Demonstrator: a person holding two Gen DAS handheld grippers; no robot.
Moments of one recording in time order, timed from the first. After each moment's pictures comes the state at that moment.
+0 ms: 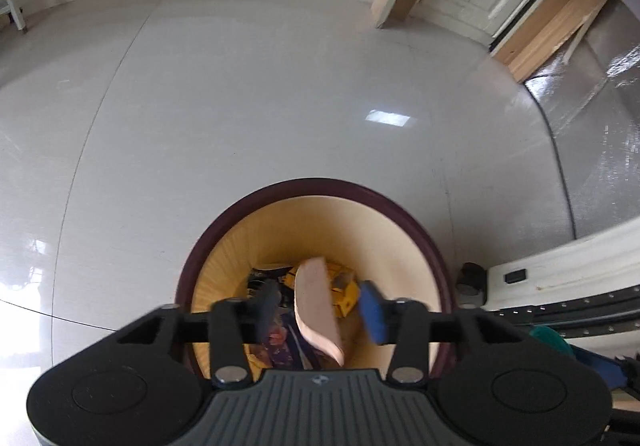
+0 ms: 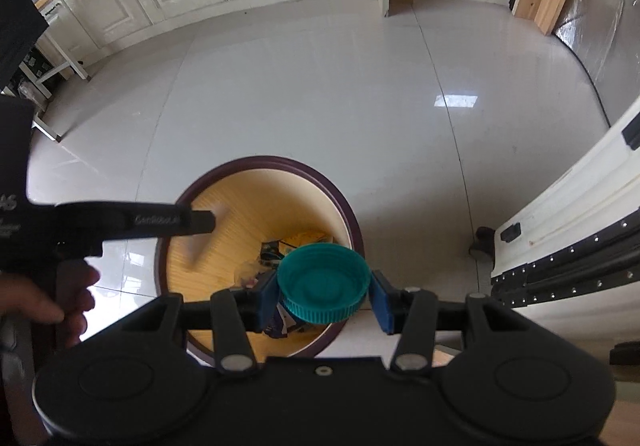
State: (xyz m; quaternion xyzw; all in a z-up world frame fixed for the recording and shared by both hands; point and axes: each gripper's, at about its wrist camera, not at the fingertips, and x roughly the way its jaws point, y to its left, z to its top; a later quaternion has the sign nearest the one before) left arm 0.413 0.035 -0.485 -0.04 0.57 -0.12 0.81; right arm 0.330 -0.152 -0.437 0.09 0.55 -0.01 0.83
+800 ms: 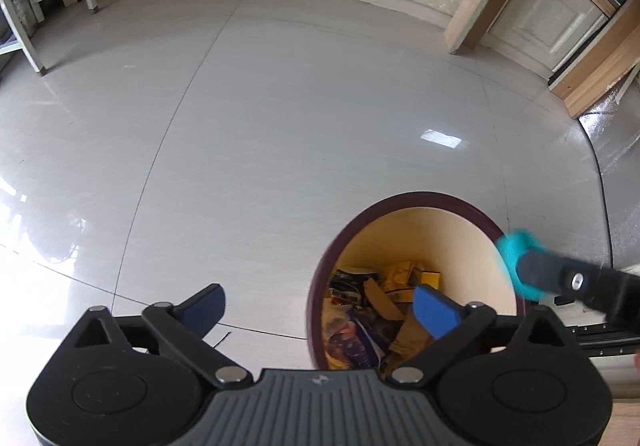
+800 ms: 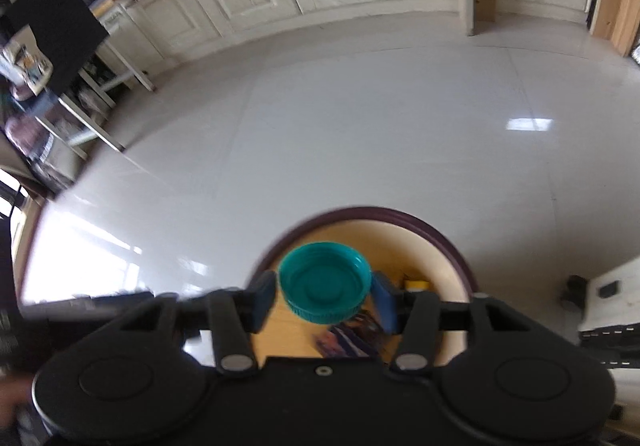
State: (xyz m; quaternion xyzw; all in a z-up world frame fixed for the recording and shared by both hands) left arm 0.401 0.117 -0.459 -0.05 0.57 -0.04 0.82; right arm 0.393 -0.099 -0.443 0.14 0.51 0.09 0.84
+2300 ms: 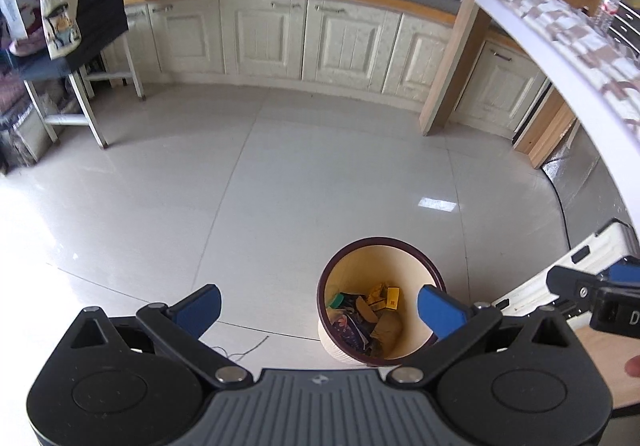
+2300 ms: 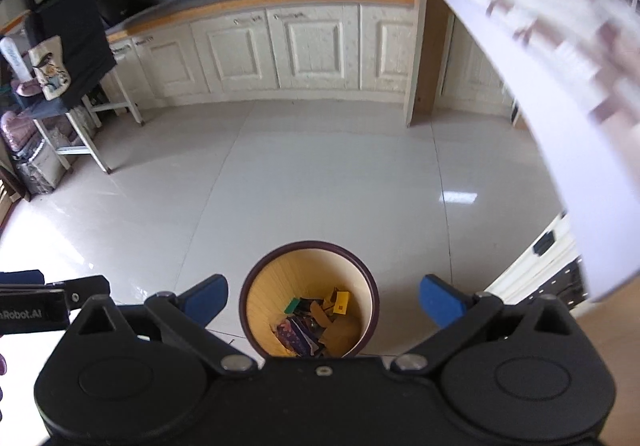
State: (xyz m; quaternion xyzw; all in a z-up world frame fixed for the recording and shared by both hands) left arm 0.243 0.113 -0.220 -0.03 0.46 -0.02 0.89; right arm 0.235 -0.098 -0.228 0.04 0.44 0.02 0.90
